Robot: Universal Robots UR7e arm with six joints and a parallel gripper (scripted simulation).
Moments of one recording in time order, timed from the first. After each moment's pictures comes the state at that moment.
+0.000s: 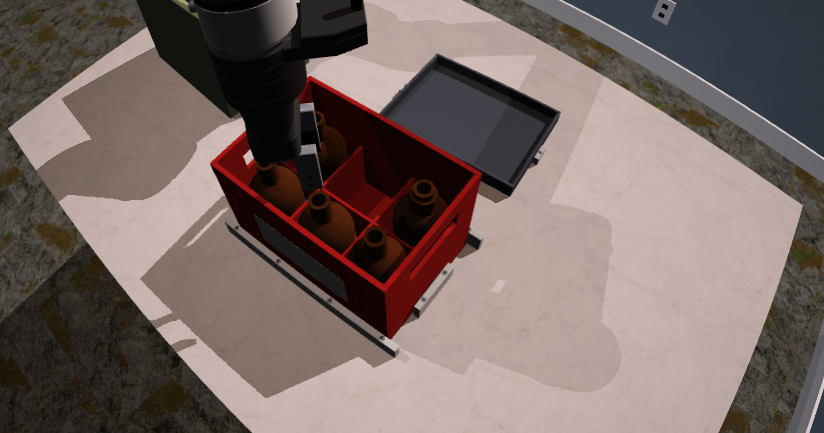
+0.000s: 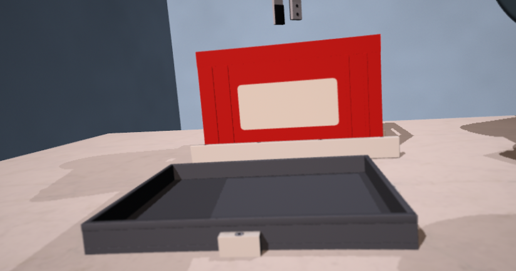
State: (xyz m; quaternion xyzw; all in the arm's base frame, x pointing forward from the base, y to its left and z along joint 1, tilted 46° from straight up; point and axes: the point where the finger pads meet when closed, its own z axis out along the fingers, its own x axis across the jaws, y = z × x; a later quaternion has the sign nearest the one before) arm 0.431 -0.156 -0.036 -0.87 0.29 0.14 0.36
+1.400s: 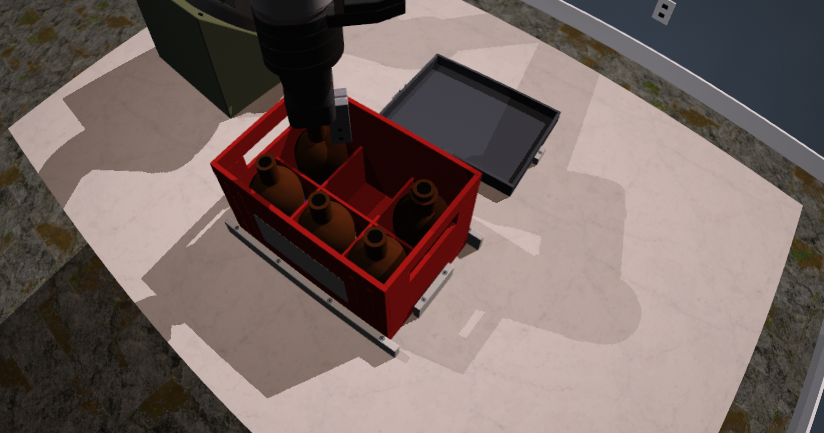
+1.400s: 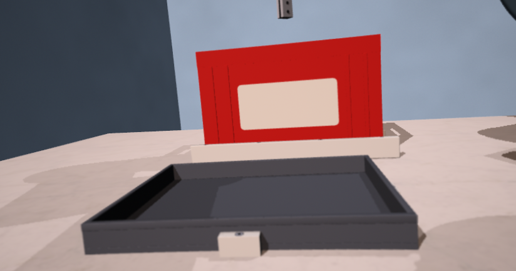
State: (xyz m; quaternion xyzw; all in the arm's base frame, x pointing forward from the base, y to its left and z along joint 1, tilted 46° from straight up) arm 0.424 -0.122 -0.001 -0.87 0.29 0.14 0.36
